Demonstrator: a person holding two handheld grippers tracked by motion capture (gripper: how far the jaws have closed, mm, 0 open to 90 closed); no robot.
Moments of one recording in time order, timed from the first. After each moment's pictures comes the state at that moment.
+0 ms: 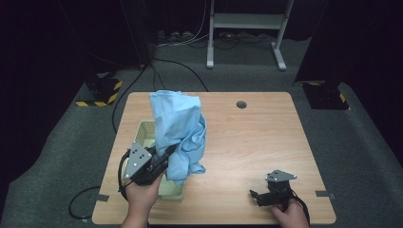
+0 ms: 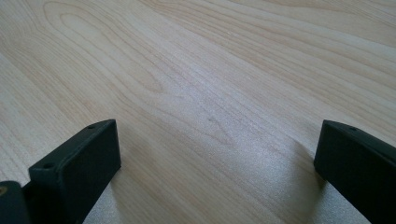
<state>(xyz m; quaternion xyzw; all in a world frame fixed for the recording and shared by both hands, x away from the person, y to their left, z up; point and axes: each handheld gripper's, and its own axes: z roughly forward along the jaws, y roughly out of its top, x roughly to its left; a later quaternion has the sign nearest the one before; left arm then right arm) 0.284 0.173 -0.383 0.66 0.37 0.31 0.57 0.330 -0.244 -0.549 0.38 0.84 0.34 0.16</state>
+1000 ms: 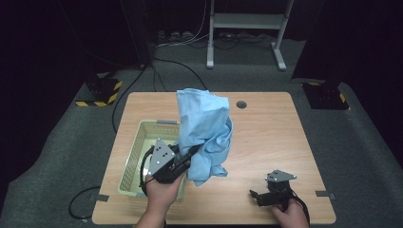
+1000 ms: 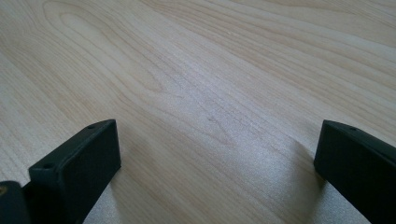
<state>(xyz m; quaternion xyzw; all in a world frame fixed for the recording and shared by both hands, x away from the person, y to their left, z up) 0.294 0.122 -0.376 0.68 0.33 0.28 0.60 0.329 -0.244 -0.549 0.38 0.84 0.34 0.16</state>
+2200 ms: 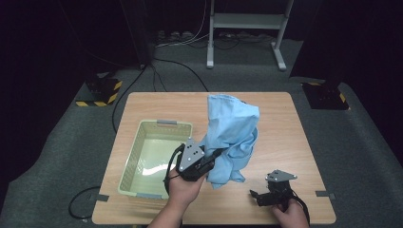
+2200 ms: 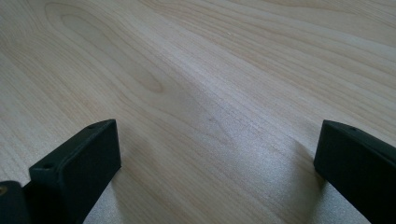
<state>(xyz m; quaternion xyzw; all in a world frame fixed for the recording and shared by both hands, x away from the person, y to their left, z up) 0.316 0.068 -0.393 0.72 0.31 0.24 0.58 0.329 -0.245 -0.549 0.38 0.84 0.35 0.16</state>
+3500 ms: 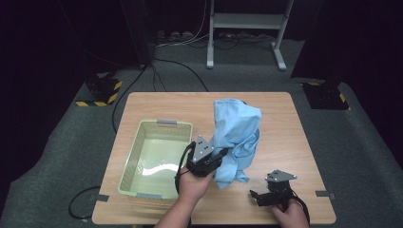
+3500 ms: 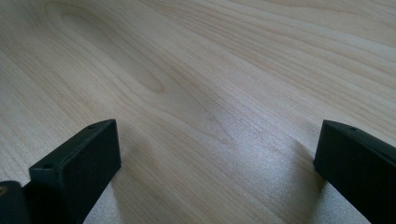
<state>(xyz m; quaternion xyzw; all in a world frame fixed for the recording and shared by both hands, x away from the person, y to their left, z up) 0.341 0.047 -0.424 0.73 0.34 0.21 0.55 0.329 -0.244 -0.549 0.38 0.84 0.34 0.16</state>
